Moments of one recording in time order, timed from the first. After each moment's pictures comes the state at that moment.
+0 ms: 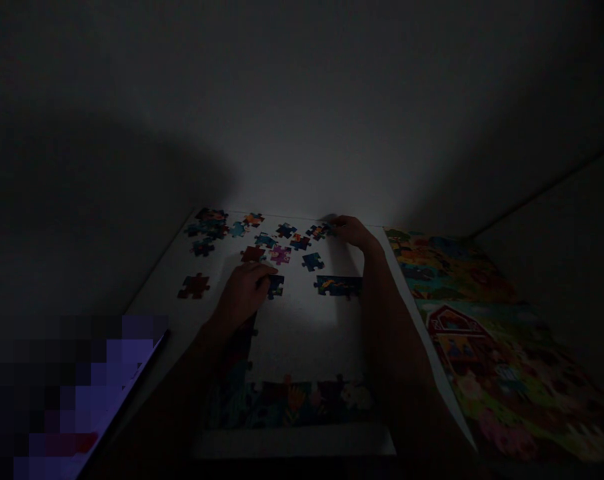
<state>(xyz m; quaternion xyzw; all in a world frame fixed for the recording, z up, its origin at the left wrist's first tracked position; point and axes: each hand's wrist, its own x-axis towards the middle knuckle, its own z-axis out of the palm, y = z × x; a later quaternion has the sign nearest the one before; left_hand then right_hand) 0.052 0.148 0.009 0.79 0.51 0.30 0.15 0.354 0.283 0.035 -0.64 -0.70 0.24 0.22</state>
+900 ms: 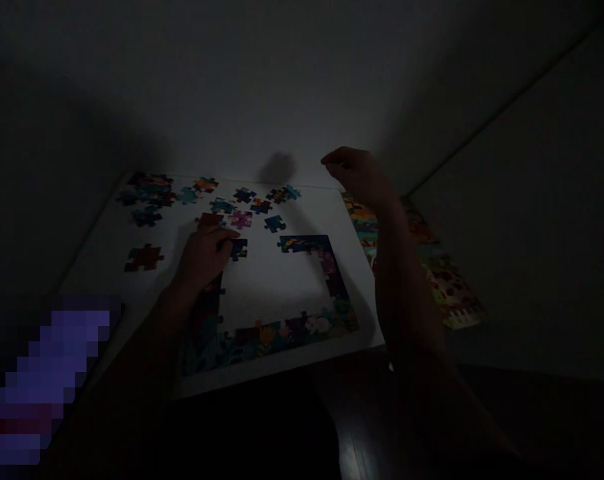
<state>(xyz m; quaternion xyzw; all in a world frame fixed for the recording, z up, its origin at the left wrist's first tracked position) 0.054 0.156 0.006 0.80 0.50 0.31 0.15 0.382 0.188 0.148 -0.56 -0.75 0.12 0.33</state>
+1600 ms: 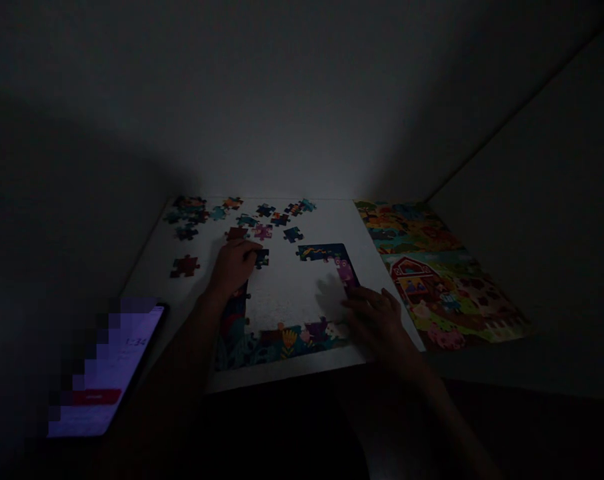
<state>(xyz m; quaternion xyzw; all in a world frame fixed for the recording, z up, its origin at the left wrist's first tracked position) 0.056 0.149 0.012 0.80 0.50 0.29 0.15 0.348 -0.052 0.044 -0.65 -0.71 0.14 0.24</state>
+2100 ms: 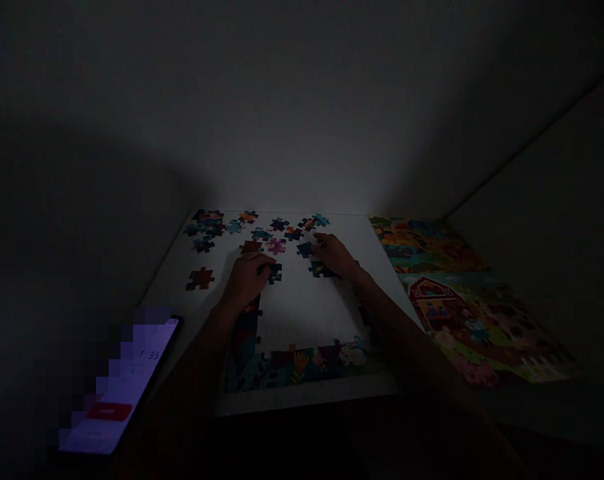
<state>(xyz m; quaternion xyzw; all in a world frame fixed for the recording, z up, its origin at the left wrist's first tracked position) 0.053 0.154 0.008 0.80 0.48 0.31 0.16 0.312 0.171 0.019 -0.63 -0.70 0.20 0.26</state>
